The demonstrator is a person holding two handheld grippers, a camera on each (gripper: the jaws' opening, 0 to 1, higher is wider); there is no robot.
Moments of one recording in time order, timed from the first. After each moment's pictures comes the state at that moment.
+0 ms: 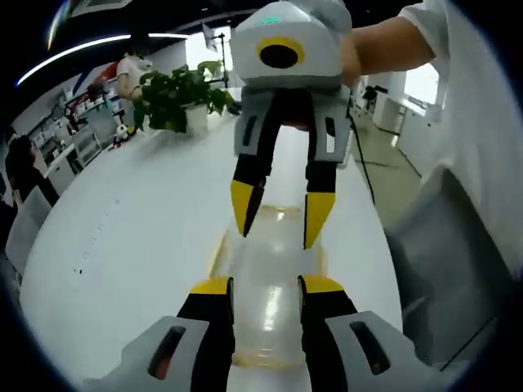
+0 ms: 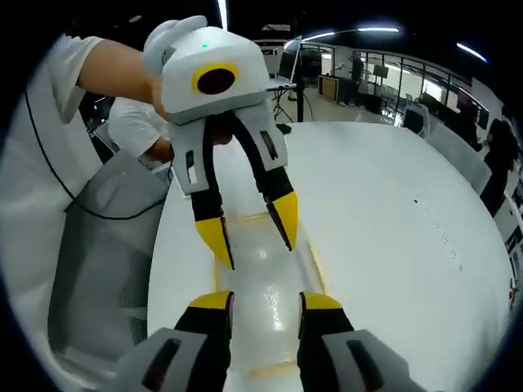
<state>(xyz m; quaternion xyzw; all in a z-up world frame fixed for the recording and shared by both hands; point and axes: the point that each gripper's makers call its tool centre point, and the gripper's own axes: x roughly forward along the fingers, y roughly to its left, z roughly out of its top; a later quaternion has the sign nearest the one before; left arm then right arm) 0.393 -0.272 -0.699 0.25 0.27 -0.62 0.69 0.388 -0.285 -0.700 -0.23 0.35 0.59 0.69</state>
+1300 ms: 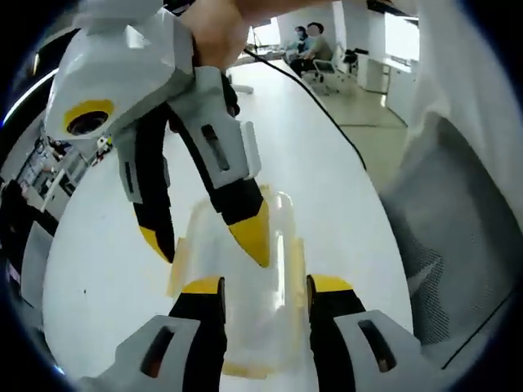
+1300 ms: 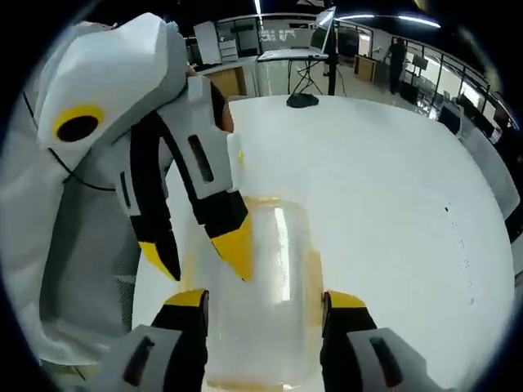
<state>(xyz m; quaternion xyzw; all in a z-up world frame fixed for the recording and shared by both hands) 0.365 -0.281 -0.725 0.34 0.26 -0.62 0.66 0.409 -0.272 -0.732 -0.30 0.39 0.63 0.60</state>
